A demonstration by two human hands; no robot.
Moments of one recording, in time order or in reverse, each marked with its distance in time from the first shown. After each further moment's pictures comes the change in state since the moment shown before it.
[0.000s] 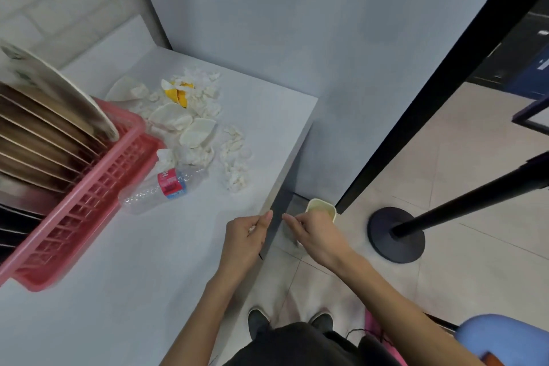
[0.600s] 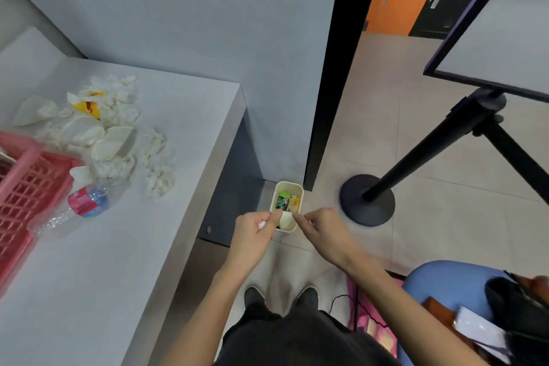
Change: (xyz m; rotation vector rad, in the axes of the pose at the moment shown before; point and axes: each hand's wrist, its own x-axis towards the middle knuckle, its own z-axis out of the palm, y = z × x) left_hand -0.014 0.047 0.143 0.132 -0.225 0.090; right_hand -0.076 0.119 -0.077 0.019 0.125 0.165
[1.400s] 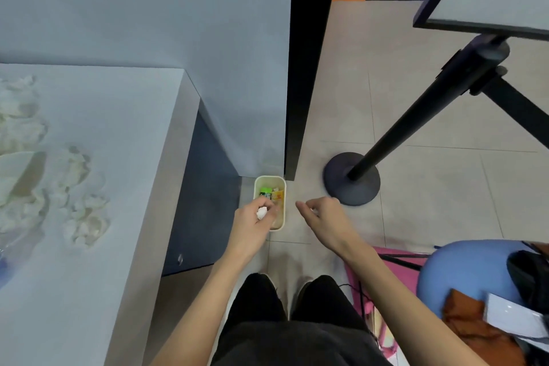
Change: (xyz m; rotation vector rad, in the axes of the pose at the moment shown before) left_hand 0.099 -0.077 0.052 0.007 -0.213 -0.059; right_hand 0.064 0.092 0.043 0.080 0.176 0.210
